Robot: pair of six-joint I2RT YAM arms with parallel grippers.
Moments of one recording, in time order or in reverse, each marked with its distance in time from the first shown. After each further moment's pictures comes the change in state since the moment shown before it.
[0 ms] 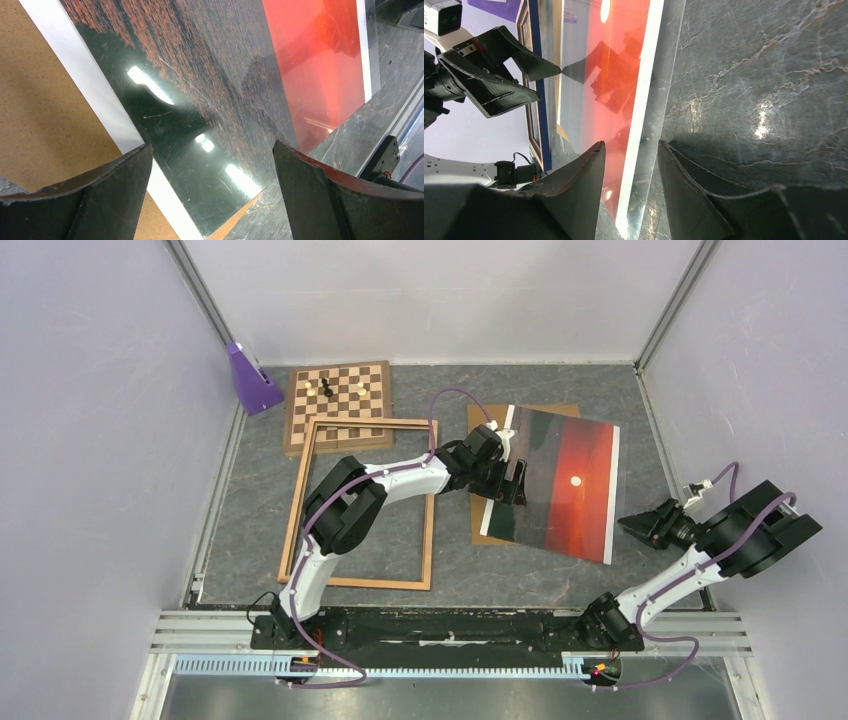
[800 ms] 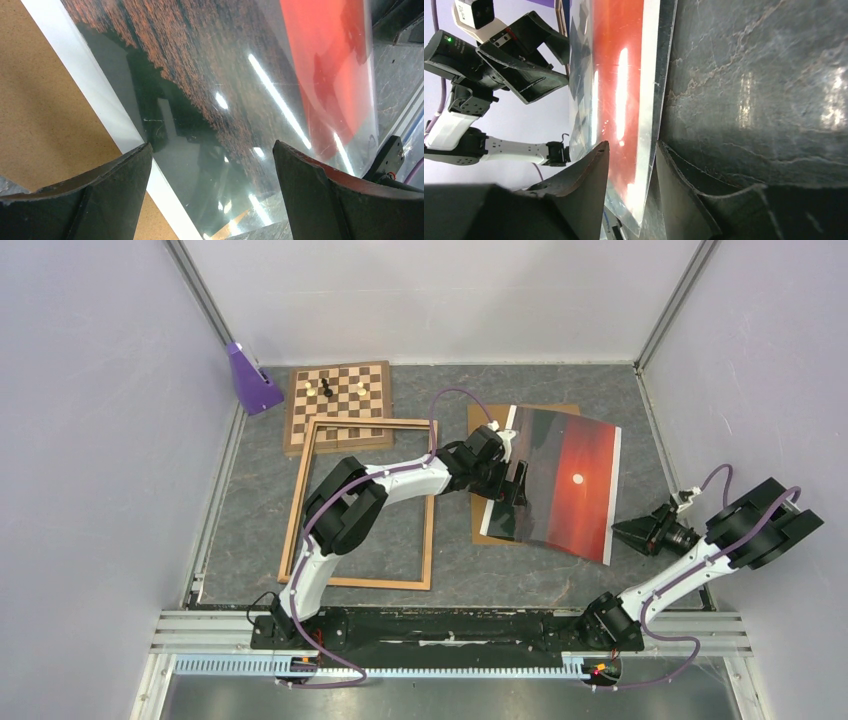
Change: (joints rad) left arm -0.005 0.001 0.003 0.000 -0.007 0.007; right arm 0.002 0.159 0.081 -0.257 -0.008 -0.131
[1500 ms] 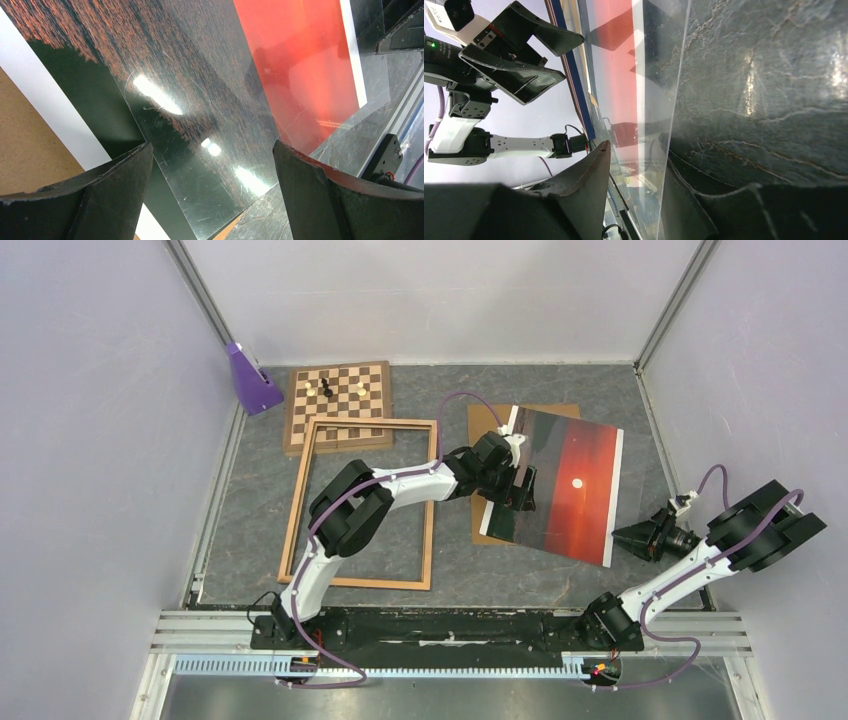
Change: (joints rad) left arm -0.036 0.022 0.008 0.057 -0.007 0.008; right arm -0.023 -0.024 -0.006 -0.016 0.106 0.069
